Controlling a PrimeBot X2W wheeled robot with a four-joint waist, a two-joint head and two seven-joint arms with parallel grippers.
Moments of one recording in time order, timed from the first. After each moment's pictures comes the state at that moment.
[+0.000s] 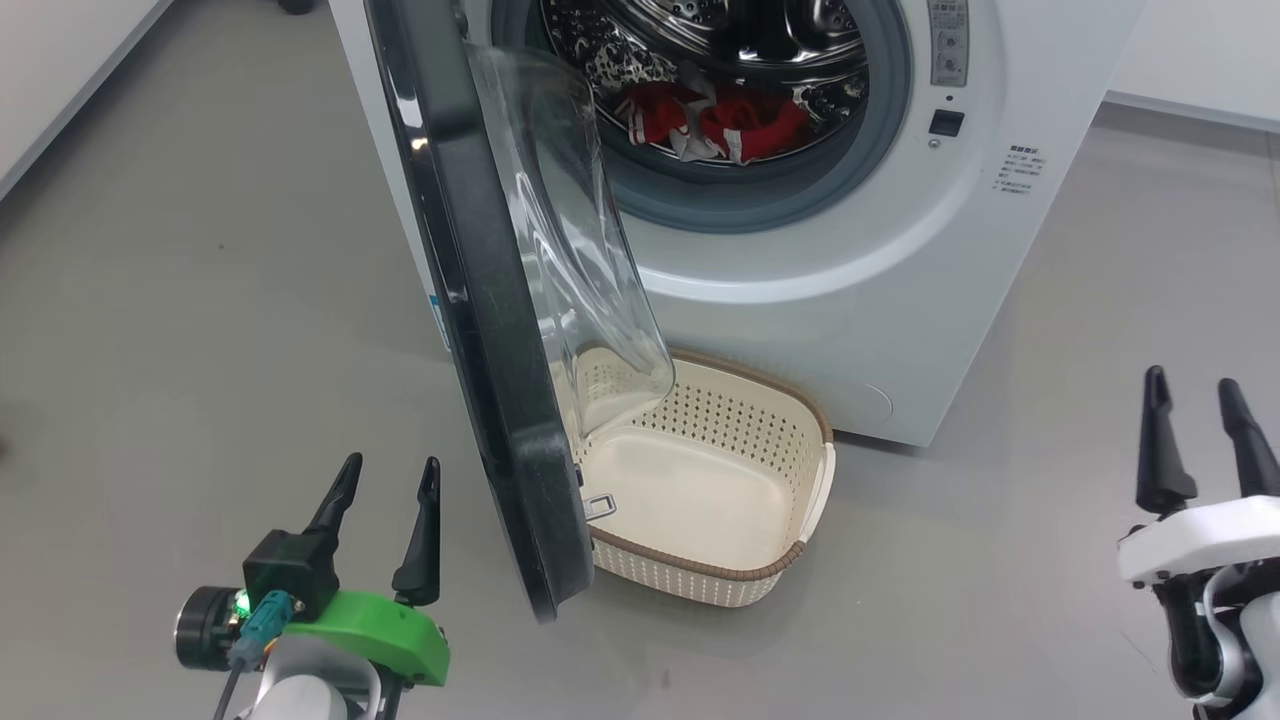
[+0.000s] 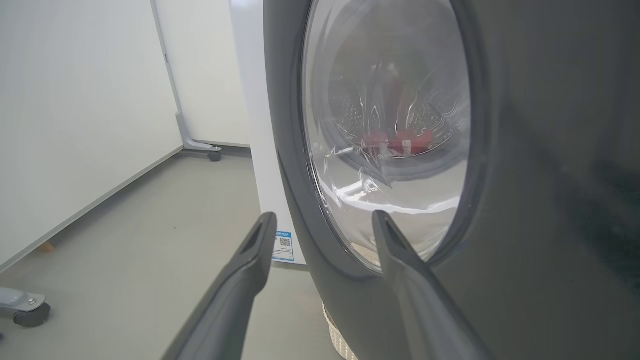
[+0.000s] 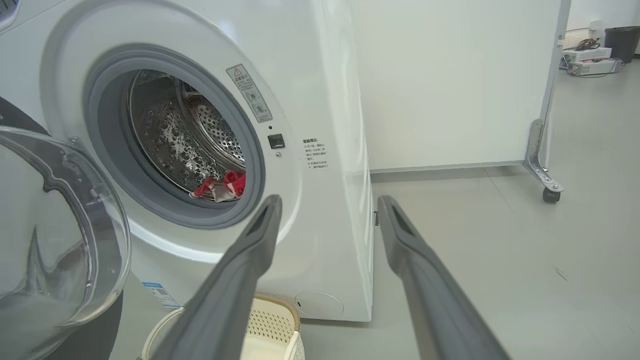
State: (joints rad) left arm -0.15 0.03 -0.23 0.35 -0.32 -0.01 -0.25; right arm -0.10 -0.37 0.18 0.25 0.74 0.00 -0.27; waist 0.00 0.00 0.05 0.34
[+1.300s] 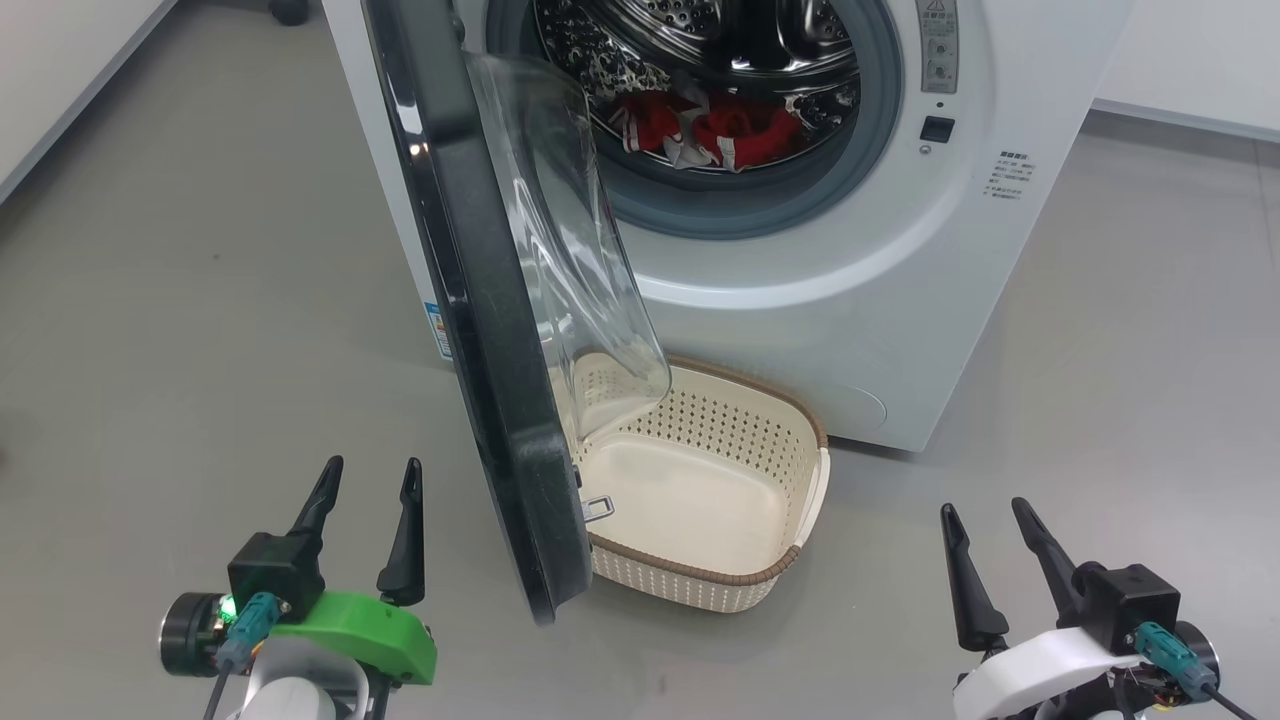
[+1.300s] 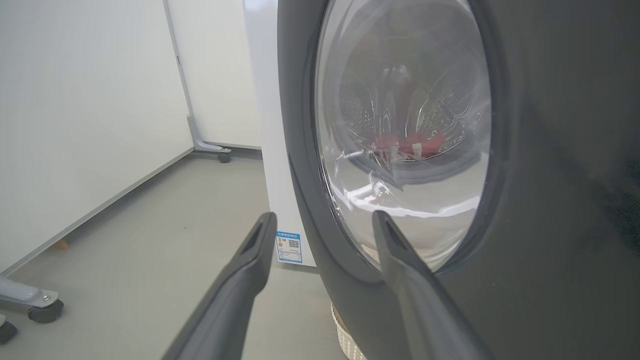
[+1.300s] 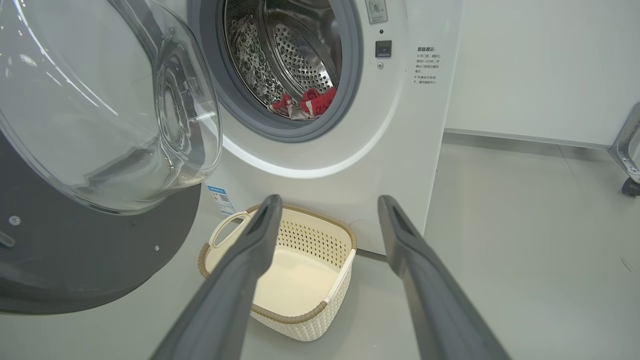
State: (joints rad) left arm -0.14 0.03 -0.20 0.36 -0.31 -0.01 -0.25; right arm 0.05 -0.20 0.32 0.19 0.46 -0.10 -0.26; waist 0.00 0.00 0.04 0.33
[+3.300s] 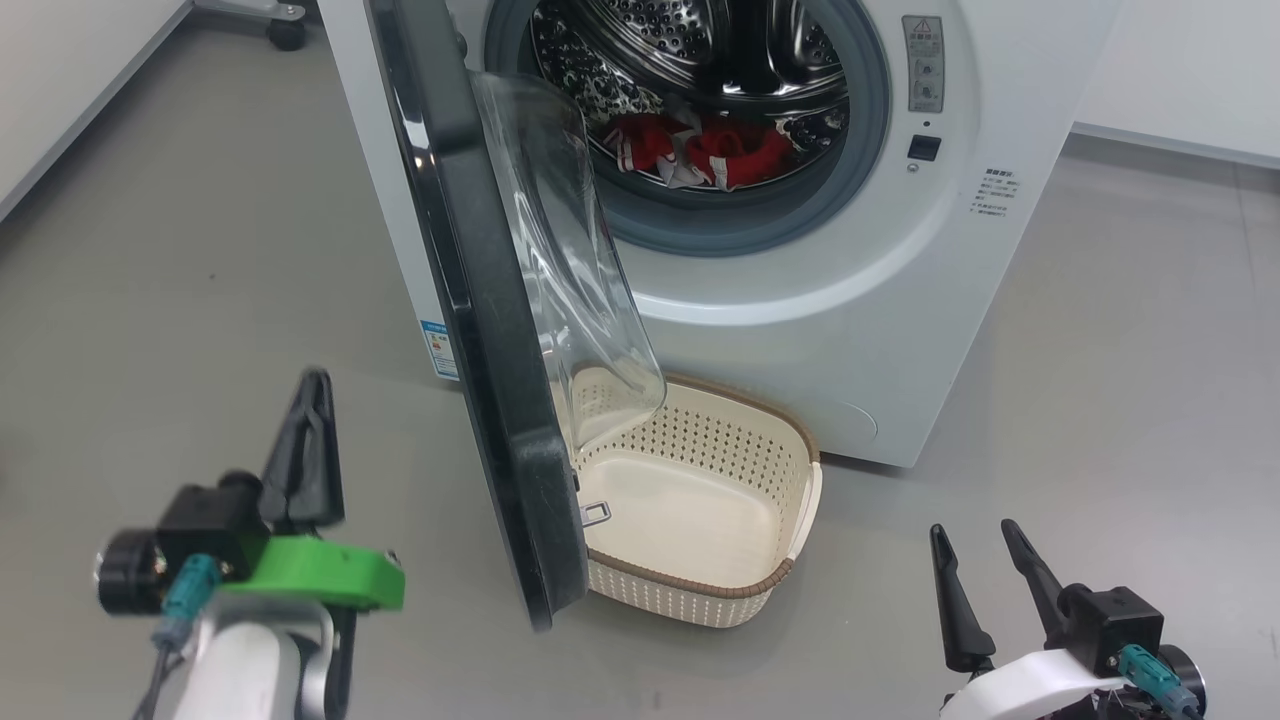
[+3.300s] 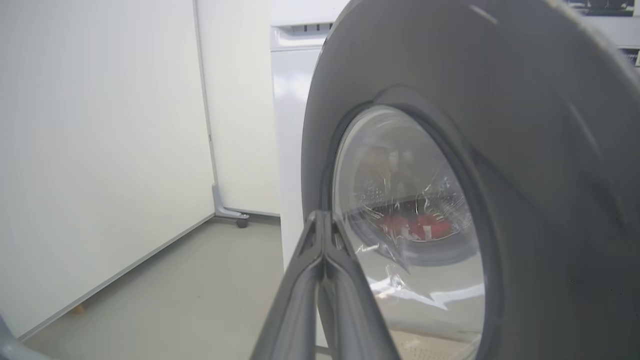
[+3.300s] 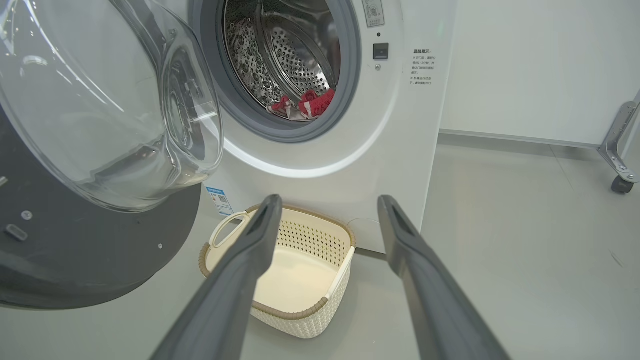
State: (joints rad) left arm -0.16 0.03 -0.13 0.20 -0.29 0.01 -0.25; right arm 0.09 -0.15 0.30 0.19 0.42 -0.10 -0.26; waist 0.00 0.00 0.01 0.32
